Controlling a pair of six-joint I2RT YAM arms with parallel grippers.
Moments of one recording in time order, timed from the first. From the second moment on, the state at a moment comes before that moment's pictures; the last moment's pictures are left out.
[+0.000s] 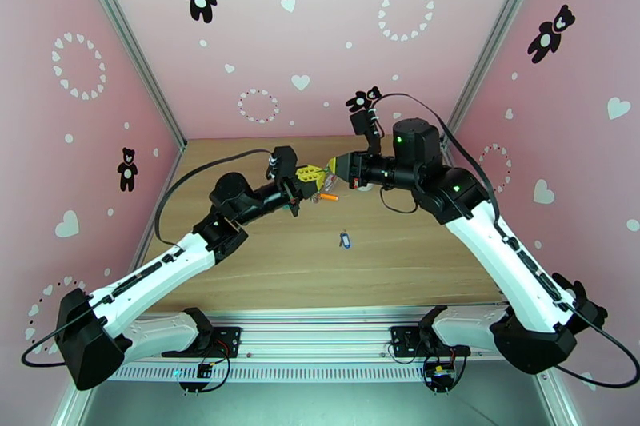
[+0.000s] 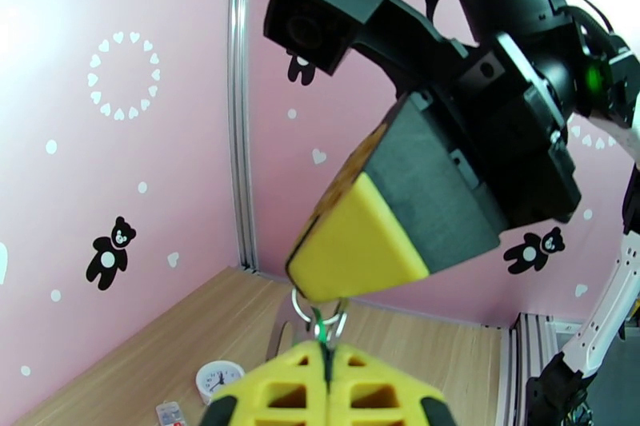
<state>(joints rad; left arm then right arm) -0.72 1.19 0.96 0.45 0.43 -0.11 0.60 1.28 1.58 -0.64 -0.43 0.42</state>
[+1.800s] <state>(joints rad) -0.77 1.18 1.14 -0.15 0.33 0.05 0.59 1.29 1.54 -0.64 -0.48 0.58</state>
